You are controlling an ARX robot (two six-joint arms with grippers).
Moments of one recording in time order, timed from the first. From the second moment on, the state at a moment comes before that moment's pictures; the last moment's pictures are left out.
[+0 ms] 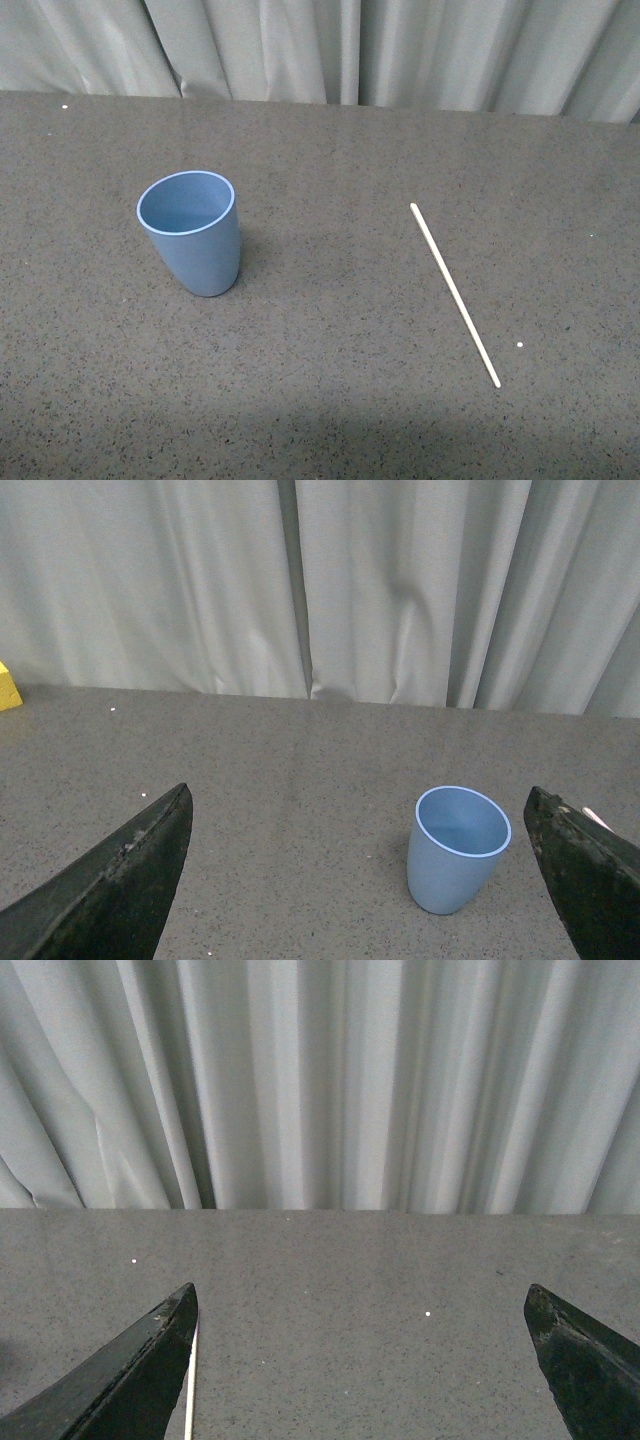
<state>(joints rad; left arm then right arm) 0.00 0.00 0.02 0.00 0.00 0.00 0.00 0.00 0.01 0.00 0.00 0.00</state>
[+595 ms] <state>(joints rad) 0.00 0.00 0.02 0.00 0.00 0.00 0.00 0.00 0.01 0.00 0.00 0.00</state>
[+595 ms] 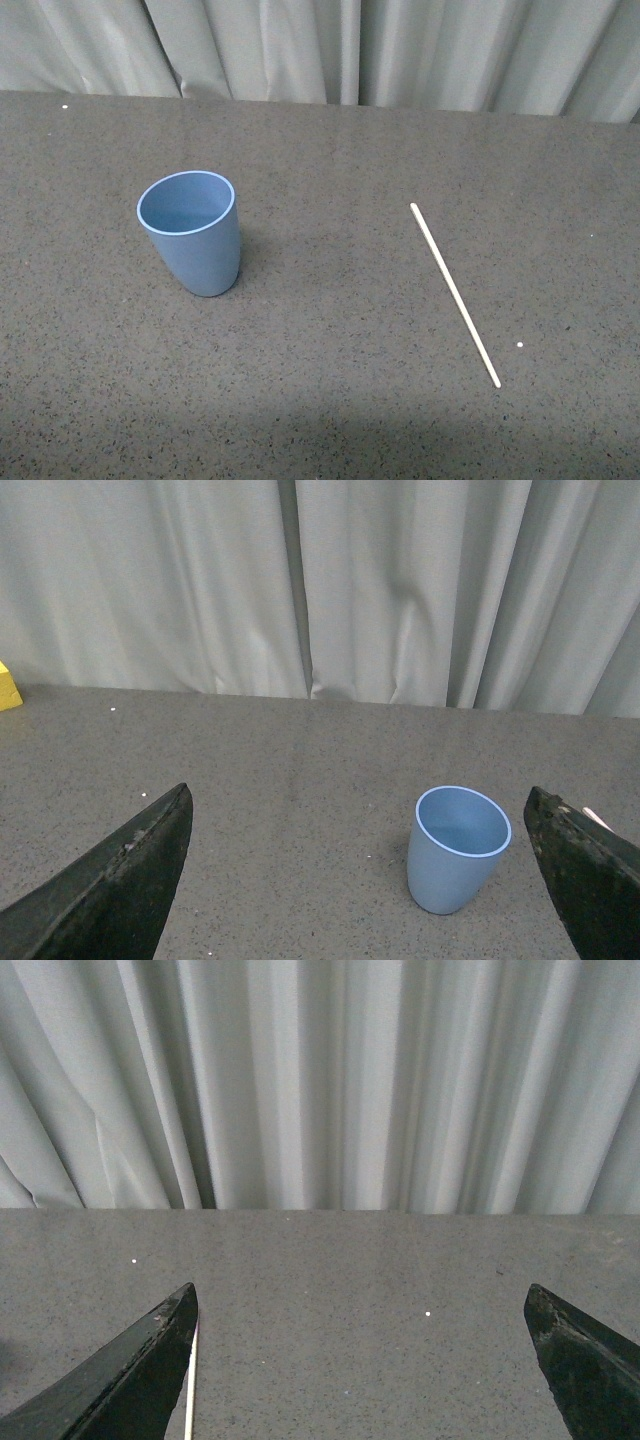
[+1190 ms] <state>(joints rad) 0.00 0.00 0.02 0.00 0.00 0.00 0.14 0.40 0.07 0.00 0.34 -0.16</state>
